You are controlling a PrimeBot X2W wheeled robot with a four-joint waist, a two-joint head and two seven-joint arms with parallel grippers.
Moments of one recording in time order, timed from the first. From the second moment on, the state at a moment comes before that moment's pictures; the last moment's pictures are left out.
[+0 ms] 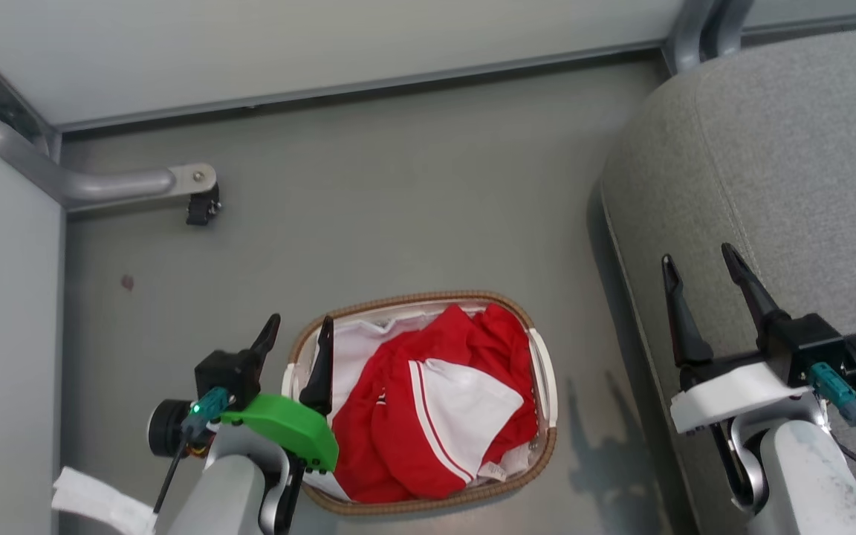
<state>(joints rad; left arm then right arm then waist) -0.30 0.05 -0.29 0.59 -0.34 -0.12 -0.26 -0.19 -0.05 -0.01 0.17 0.04 0.13 -0.26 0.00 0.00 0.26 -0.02</state>
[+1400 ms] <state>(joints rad) -0.77 0.05 -0.63 1.14 -0.45 -0.13 -0.18 -0.43 -0.05 0.05 0.13 0.15 0.13 -0.26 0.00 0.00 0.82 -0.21</state>
